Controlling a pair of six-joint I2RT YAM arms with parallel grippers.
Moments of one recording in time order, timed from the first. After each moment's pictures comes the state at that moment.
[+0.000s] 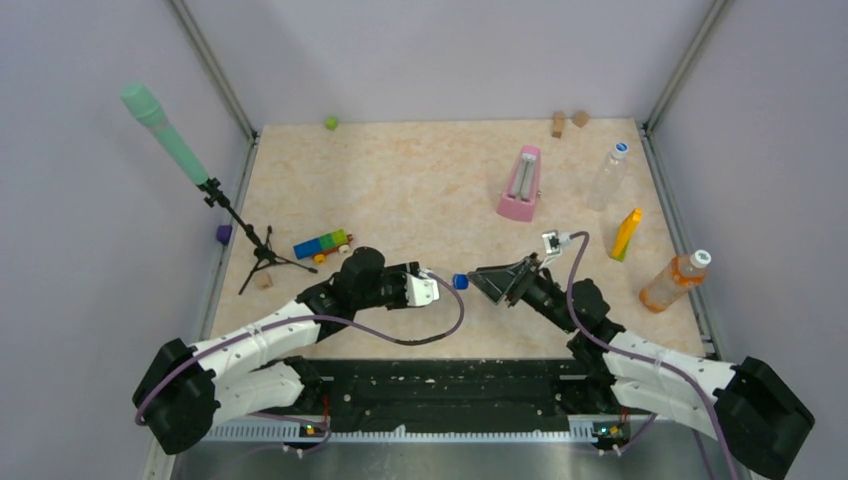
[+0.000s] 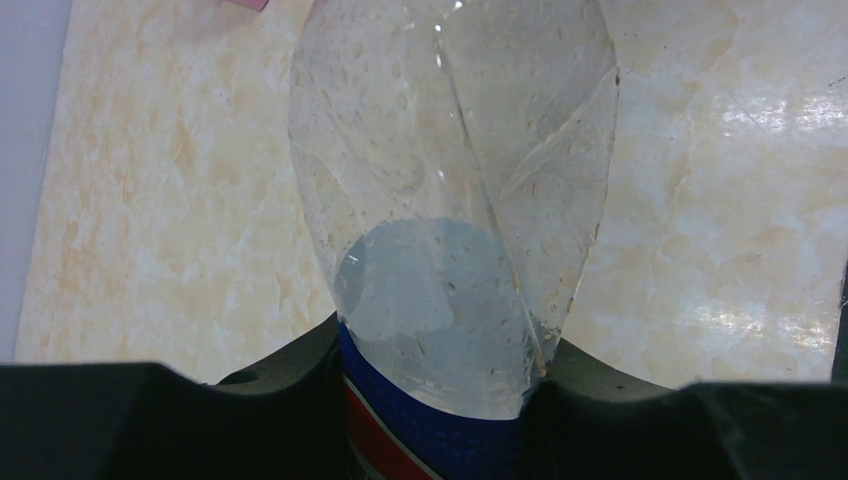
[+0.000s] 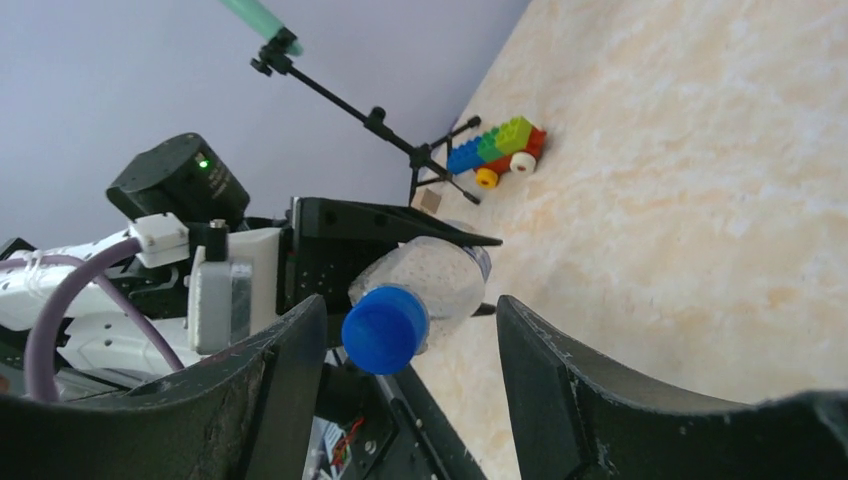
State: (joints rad) left arm -0.77 1.04 0.52 0.00 0.29 0.71; right arm 0.78 0.84 0.14 0.85 -0.10 0.88
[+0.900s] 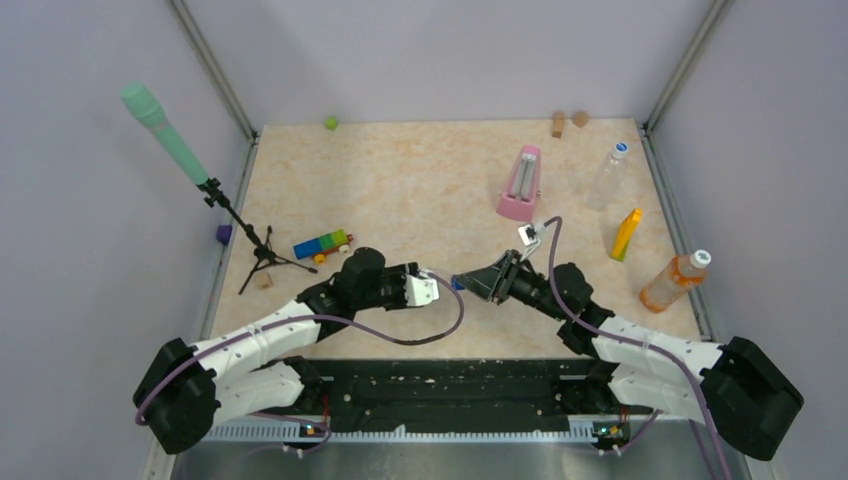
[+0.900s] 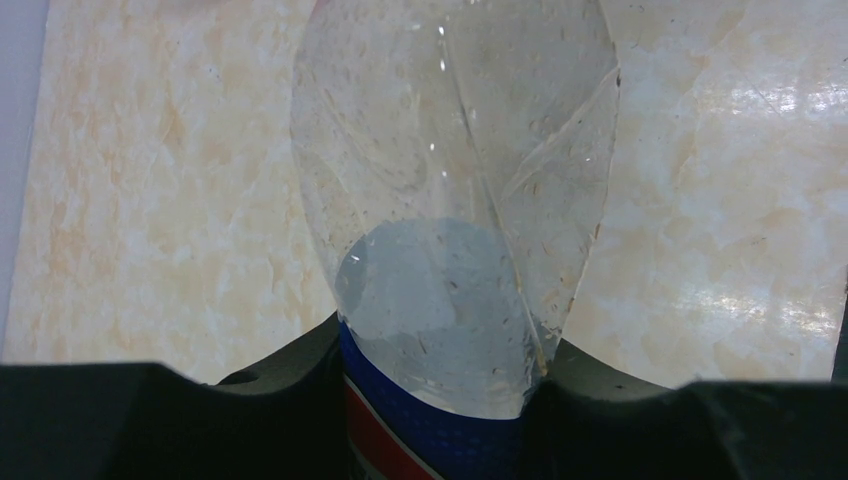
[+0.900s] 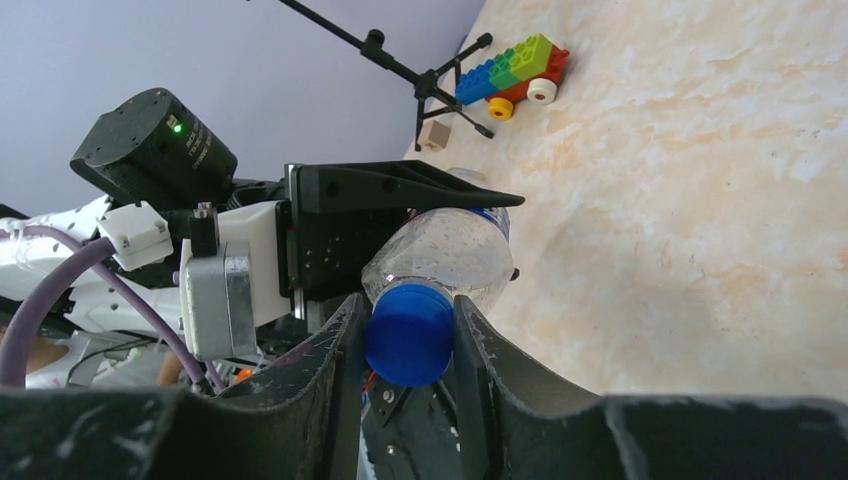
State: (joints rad) left arm -0.77 1.04 0.52 -0.02 0.26 0.71; right arm 0.78 0.99 0.27 0.72 -0.23 0.93
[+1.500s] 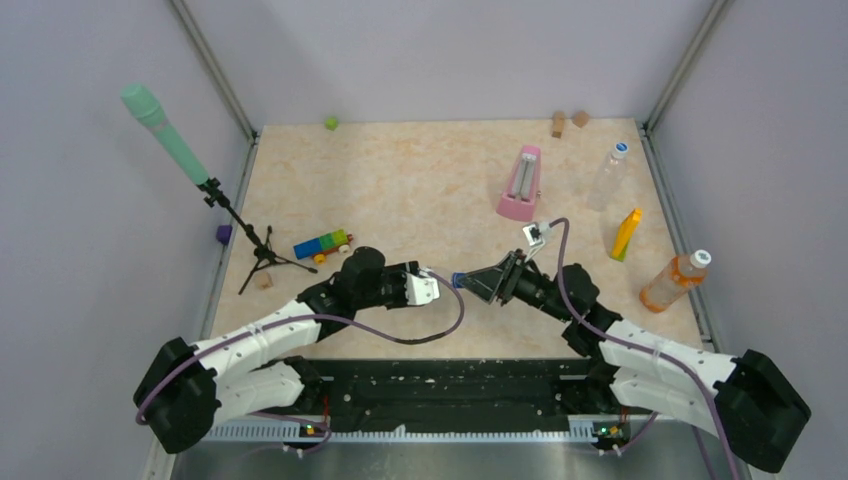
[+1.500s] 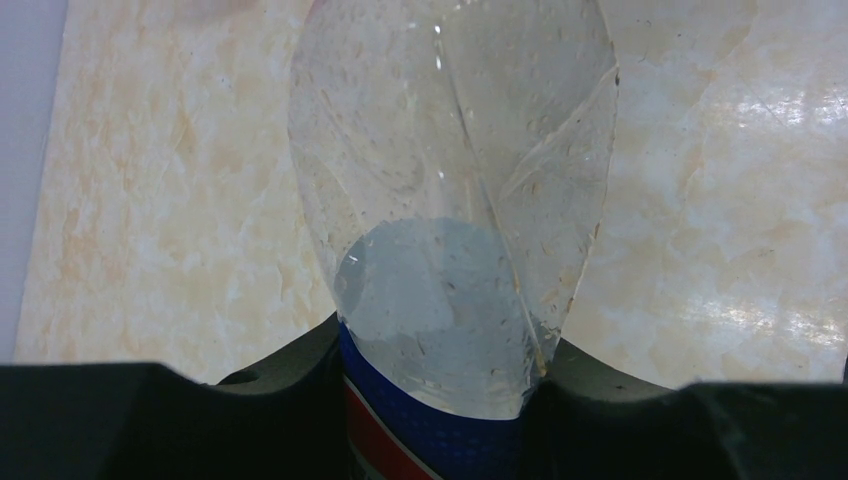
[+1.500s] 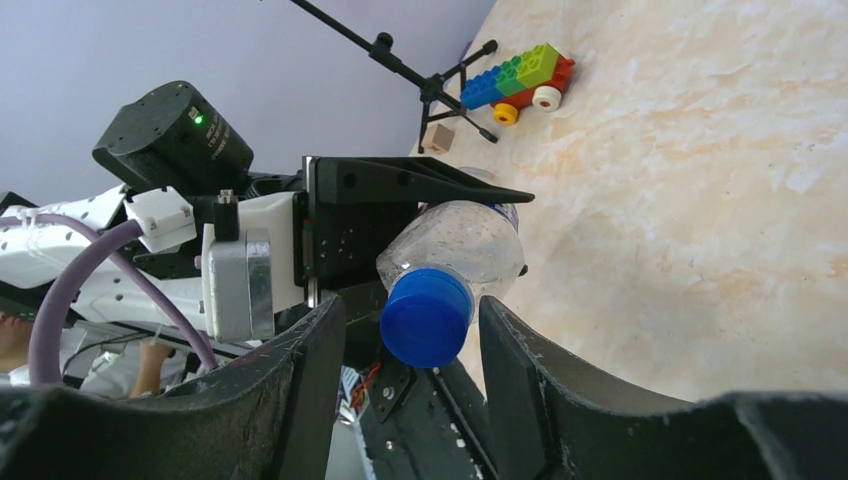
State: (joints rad) left arm -0.77 1.05 0.52 0.00 0.26 0.71; right arm 0.78 0.92 0.28 0.64 -0.24 0.89
